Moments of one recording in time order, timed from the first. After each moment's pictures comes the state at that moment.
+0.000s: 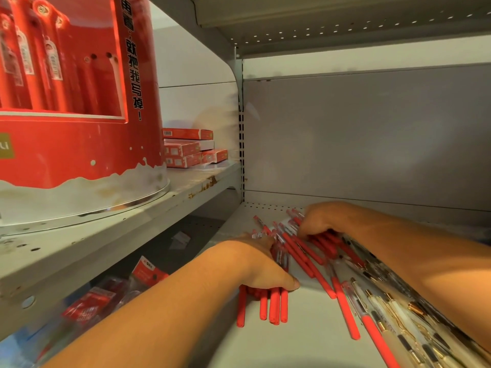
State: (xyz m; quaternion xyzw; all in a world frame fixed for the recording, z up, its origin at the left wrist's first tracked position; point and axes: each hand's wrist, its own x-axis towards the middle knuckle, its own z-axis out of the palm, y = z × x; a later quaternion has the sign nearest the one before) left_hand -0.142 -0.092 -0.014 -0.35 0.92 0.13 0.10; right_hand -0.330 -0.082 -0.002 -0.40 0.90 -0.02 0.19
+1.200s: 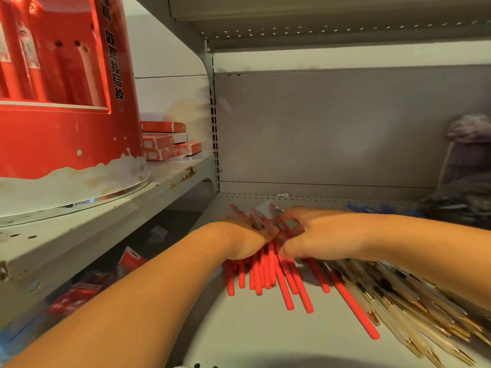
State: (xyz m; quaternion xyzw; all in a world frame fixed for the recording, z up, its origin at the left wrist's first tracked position) left_hand -0.139 -0.093 -0.018 -0.29 0.93 0.22 0.01; right_hand -0.229 0.050 0.011 -0.53 0.81 -0.19 0.17
